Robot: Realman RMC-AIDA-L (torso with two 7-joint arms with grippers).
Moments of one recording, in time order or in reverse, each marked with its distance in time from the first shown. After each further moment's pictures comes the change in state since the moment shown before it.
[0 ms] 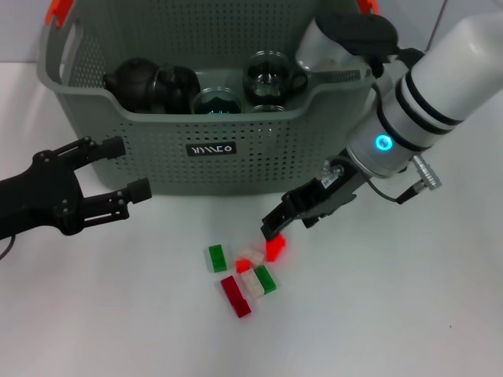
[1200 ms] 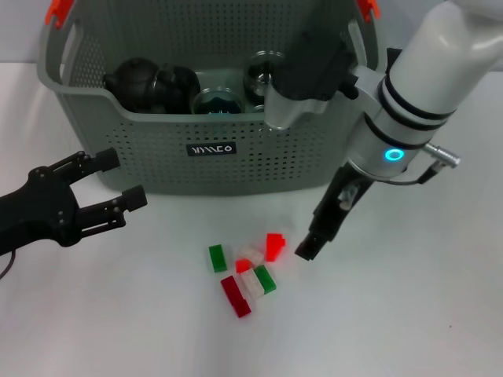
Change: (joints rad) left arm 0.036 -0.014 -0.032 -0.038 -0.004 -0.008 -0.006; right arm 0.054 0.002 -0.150 -0.062 -0.108 -0.069 -0.399
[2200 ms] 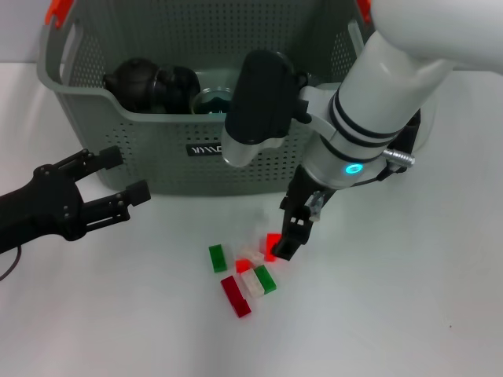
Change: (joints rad) left arm -0.011 0.003 0.000 -0.027 0.000 -0.029 -0.017; right arm 0.038 0.009 -0.235 0.008 0.089 0.160 -0.062
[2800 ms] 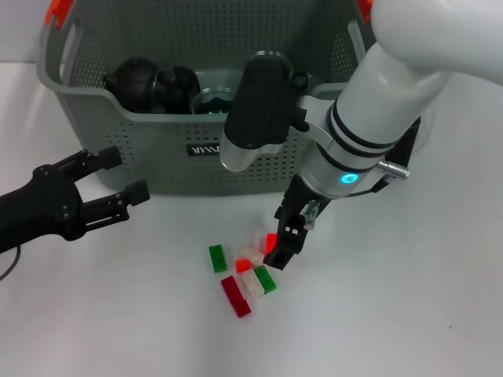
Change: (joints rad) left arm 0.000 0.001 0.000 0.000 0.001 -0.004 -0.002; right arm -0.002 0.002 -0.019 0.042 0.058 0.037 -0.002
